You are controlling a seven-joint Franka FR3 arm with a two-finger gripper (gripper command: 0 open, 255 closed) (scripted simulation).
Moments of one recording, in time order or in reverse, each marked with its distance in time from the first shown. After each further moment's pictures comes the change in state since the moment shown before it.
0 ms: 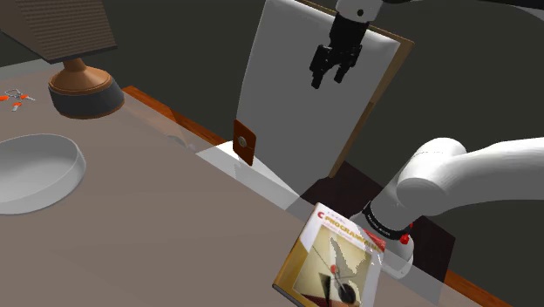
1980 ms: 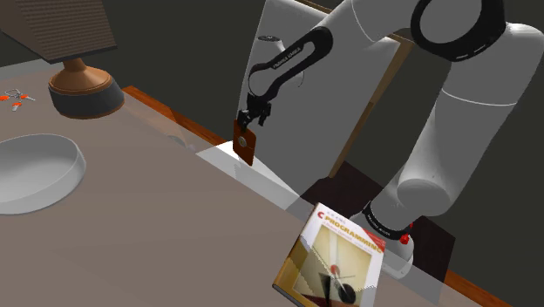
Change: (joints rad) arm 0.032 0.989 0.013 0.195 0.011 0.786 -0.116
